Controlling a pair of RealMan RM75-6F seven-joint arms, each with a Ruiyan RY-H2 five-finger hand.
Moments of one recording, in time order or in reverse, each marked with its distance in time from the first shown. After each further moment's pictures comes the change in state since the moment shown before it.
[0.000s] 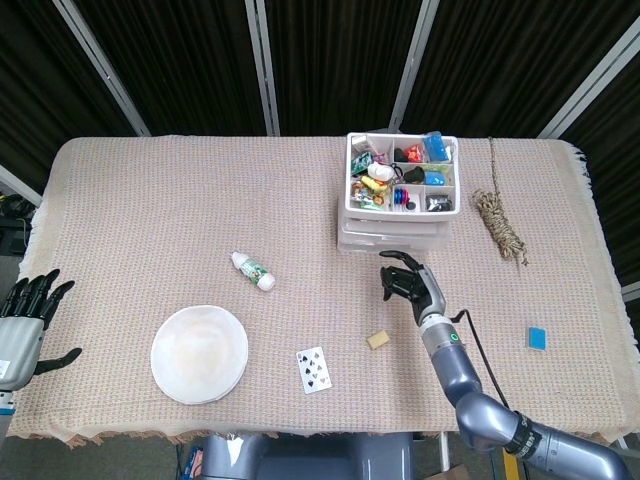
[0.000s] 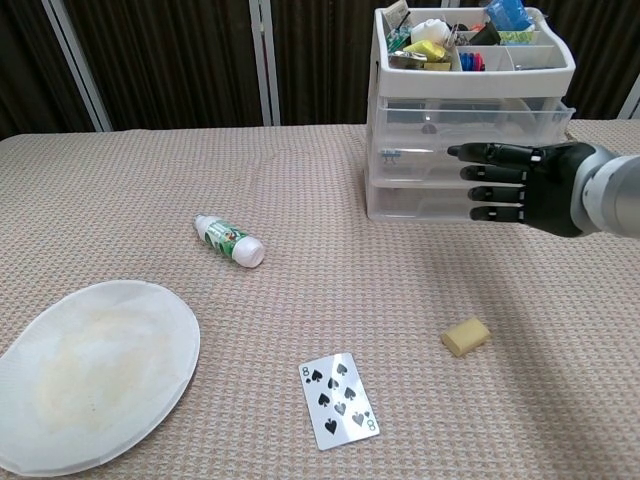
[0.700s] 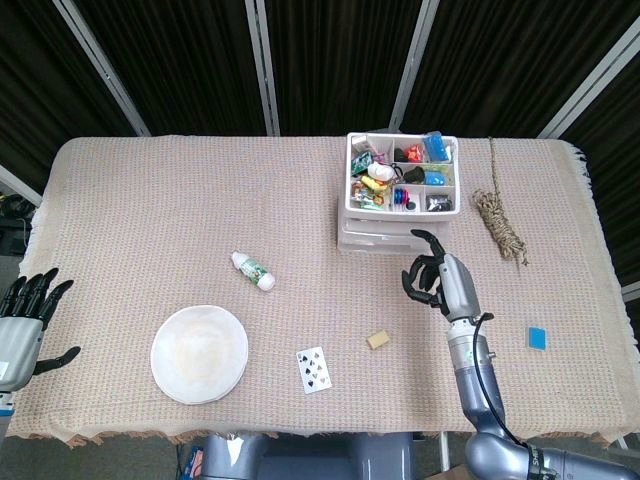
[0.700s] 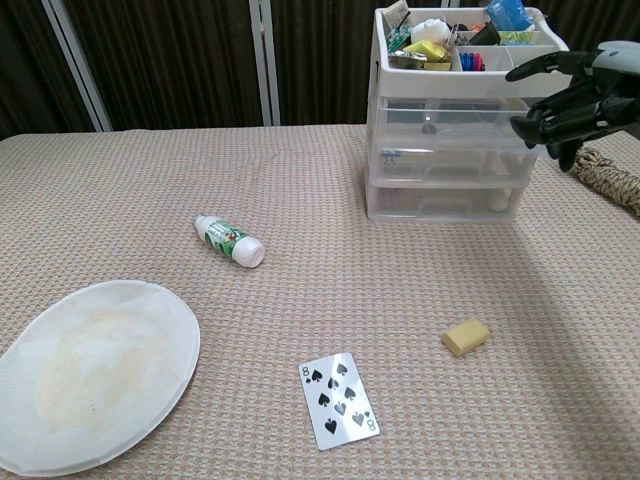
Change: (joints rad) left arm 0.005 -0.012 -0.001 0.020 0.025 0.031 0.013; right arm -0.023 0.078 -0.157 -0.083 -0.389 0.354 -0.566
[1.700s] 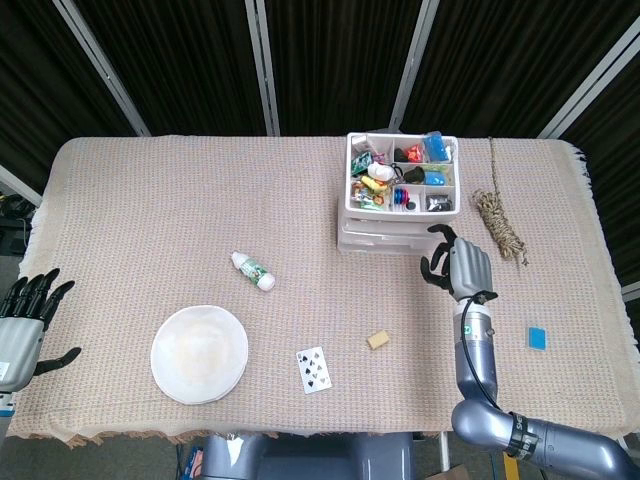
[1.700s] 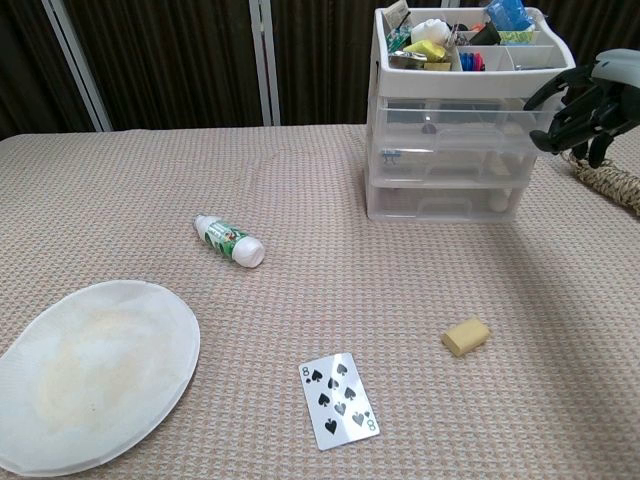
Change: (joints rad) left arm -0.001 0.004 0.003 -0.003 0.001 -0.006 -0.005; right arm 0.128 -0.039 0.049 0.112 0.254 0.068 -0.266
